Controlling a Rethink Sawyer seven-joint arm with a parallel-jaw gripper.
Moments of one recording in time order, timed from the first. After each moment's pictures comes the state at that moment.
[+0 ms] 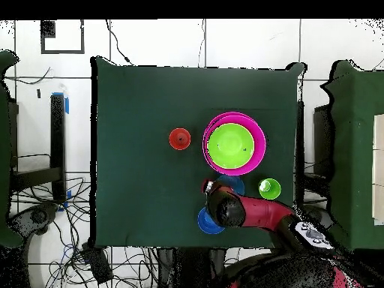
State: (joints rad) arm -0.67 -0.47 0.17 1.94 -0.47 0.01 1.96
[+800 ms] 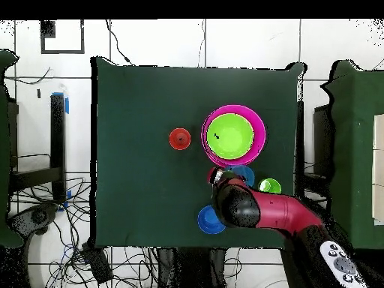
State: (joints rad) arm -0.73 -0.80 0.30 2.03 -0.40 0.18 1.96
